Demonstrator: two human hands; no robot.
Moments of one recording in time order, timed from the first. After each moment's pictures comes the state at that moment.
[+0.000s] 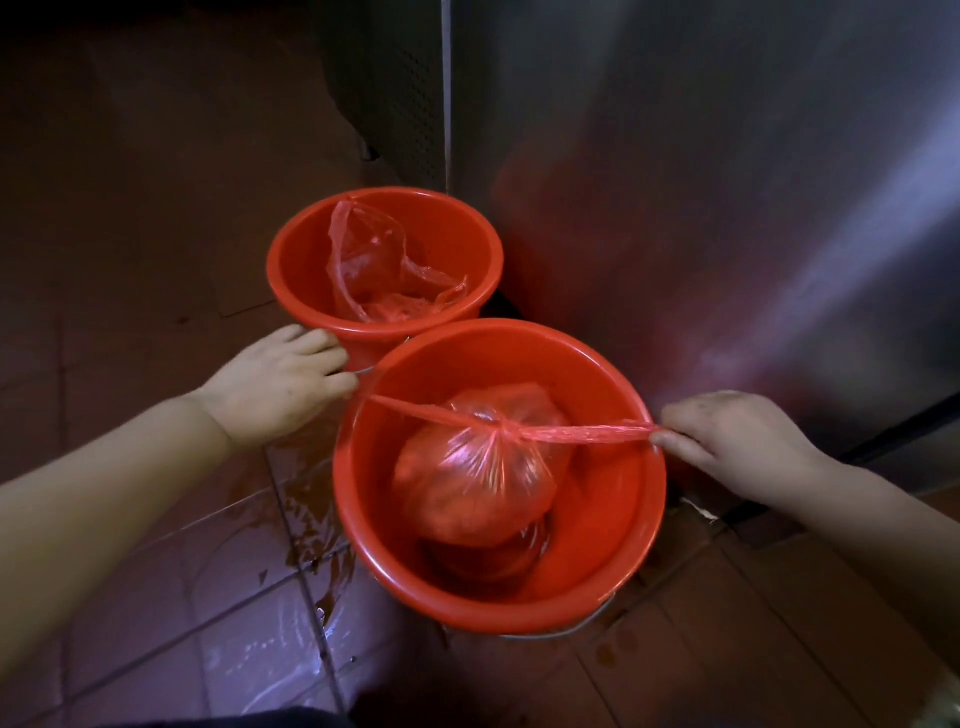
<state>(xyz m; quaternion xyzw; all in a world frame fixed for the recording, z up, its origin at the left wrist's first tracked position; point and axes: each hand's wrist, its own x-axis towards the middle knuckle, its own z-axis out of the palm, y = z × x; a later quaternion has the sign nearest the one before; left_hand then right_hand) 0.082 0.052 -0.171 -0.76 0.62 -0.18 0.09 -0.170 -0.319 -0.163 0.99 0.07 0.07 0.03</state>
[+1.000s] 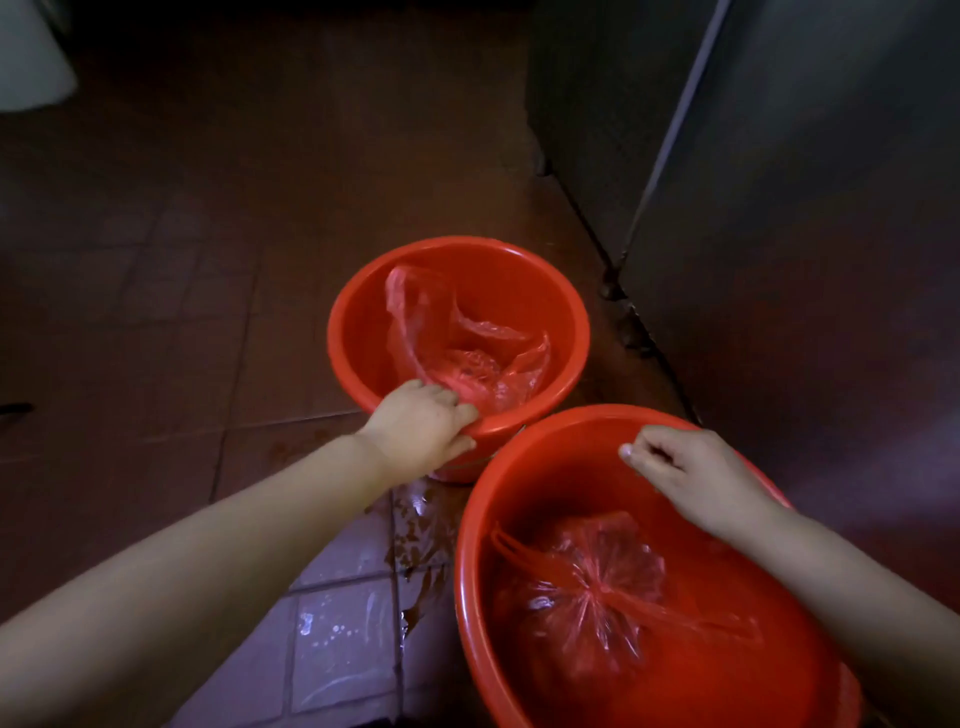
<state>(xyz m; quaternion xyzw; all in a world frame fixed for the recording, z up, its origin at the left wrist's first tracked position) 0.109 0.085 -0.217 -0.90 0.43 -0.06 0.04 -0.001 -0.204 -0.186 0.95 0.02 -0.01 -0.30</state>
